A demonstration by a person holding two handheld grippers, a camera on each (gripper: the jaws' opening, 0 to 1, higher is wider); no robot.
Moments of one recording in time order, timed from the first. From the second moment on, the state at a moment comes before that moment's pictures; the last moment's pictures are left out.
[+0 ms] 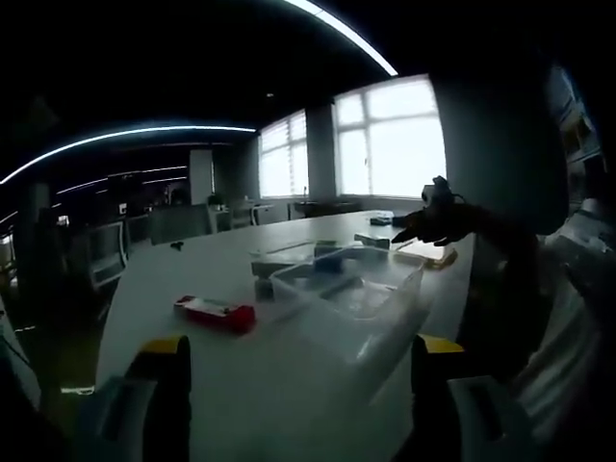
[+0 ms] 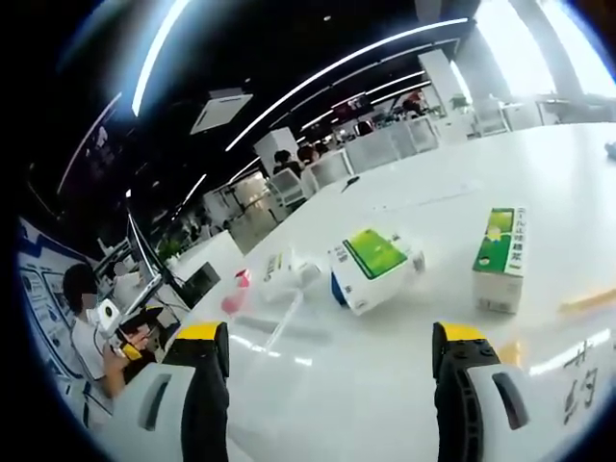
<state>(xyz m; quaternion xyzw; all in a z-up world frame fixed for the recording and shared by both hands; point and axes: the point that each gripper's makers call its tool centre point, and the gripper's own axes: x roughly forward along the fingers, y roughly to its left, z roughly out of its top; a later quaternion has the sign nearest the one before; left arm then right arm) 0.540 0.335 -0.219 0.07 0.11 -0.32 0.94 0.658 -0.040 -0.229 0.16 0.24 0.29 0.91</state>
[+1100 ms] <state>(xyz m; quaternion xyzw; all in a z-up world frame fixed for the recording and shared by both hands) 0.565 0.332 -0.232 0.06 0.12 -0.30 0.94 0.657 -0.043 -0.230 0.15 0.24 0.29 0.91</state>
